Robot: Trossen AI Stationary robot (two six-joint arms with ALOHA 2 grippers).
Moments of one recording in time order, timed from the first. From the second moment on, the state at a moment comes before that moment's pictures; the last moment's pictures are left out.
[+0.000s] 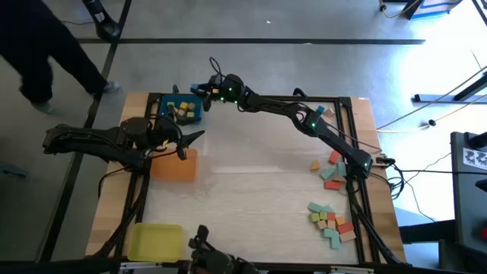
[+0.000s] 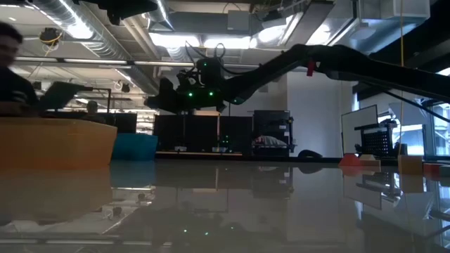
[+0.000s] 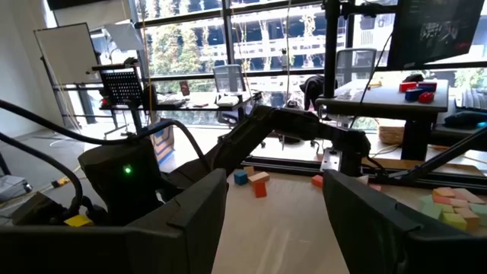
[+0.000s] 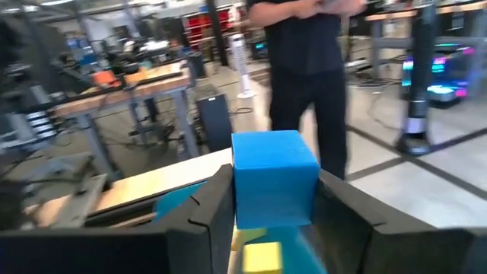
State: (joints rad) left arm -0.02 0.66 0.58 0.11 -0.40 0.09; right arm -0.46 2.71 2.34 0.37 -0.26 0.18
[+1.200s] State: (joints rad) left arm -0.03 0.66 0.58 0.08 -0.40 0.07; right arm -0.46 2.35 2.34 -0.31 -0.14 -0.14
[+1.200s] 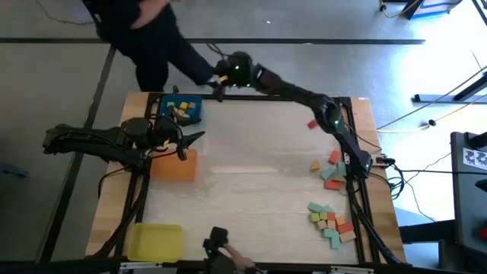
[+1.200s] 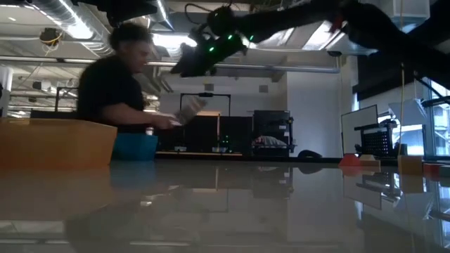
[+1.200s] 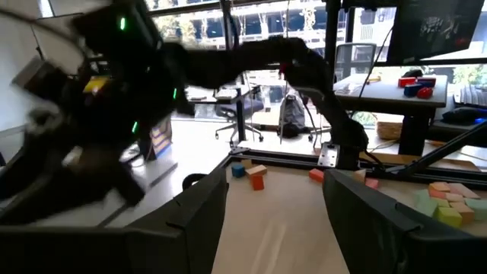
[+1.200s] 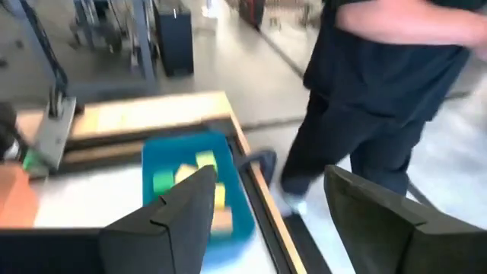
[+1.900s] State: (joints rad) left arm -0.03 0.71 0.58 0.09 -0.40 0.07; right arm -0.43 1.85 2.16 -1.11 -0.02 -0.24
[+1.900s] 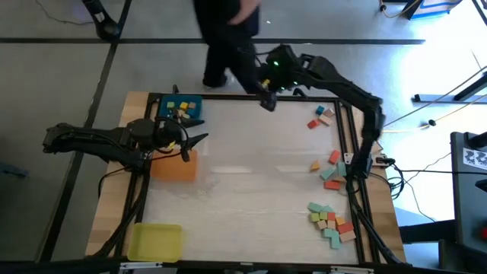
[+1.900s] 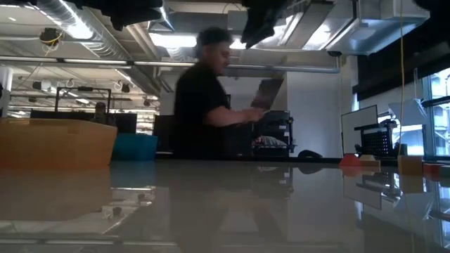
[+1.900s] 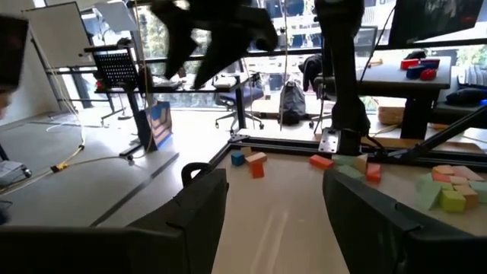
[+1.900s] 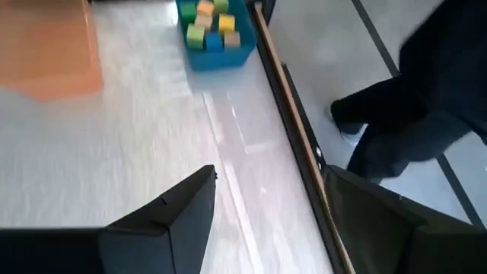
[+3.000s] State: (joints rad) left arm -0.03 0.71 0.58 0.07 -0.40 0.11; right arm -0.41 0.87 1.07 -1.11 -0.01 0.27
